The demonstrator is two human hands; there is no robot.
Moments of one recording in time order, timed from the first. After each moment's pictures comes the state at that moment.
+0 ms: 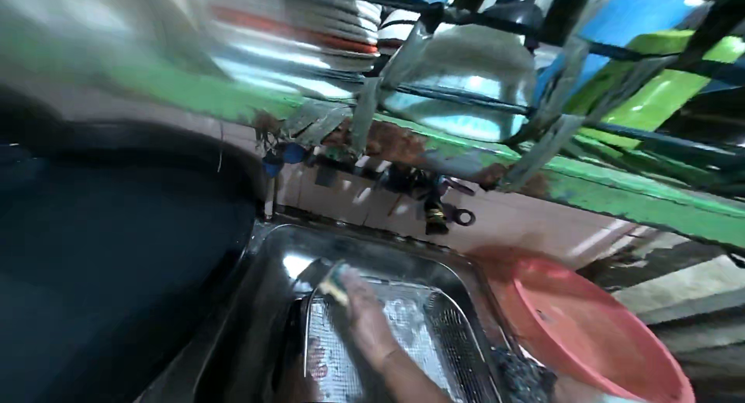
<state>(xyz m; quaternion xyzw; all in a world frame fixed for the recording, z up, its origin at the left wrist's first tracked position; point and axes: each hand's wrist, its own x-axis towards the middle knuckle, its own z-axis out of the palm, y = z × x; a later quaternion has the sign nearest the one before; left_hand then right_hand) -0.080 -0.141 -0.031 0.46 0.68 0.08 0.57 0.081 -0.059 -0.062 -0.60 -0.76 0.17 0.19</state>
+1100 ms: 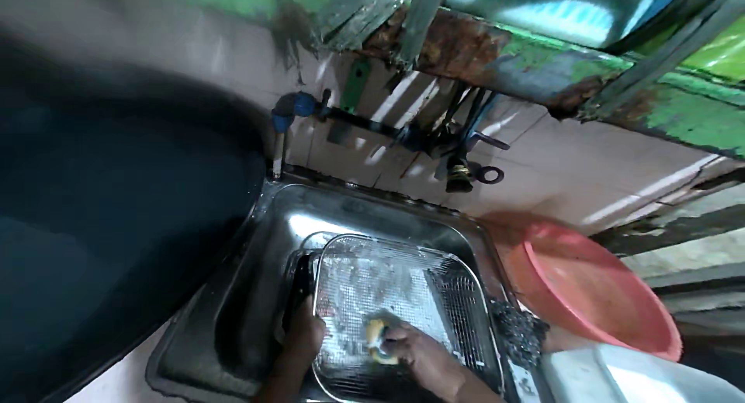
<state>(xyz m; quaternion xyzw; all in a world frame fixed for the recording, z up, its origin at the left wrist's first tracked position) -0.075 -0.132 -0.077 0.43 0.69 0.15 0.56 0.191 -0.164 -0.105 -0.47 -0.83 0.29 -0.03</state>
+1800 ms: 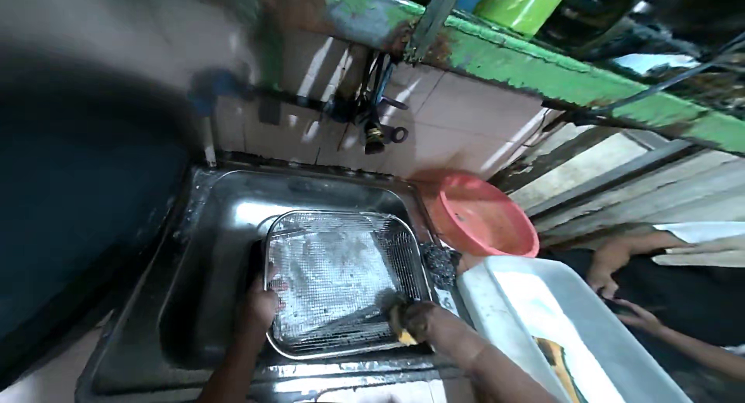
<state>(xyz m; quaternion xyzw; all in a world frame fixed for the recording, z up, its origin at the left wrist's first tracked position) -0.071 -0.126 -0.116 0.35 0.67 0.25 0.60 0.260 -0.232 -0.046 -0.62 -0.69 0.30 -0.21</state>
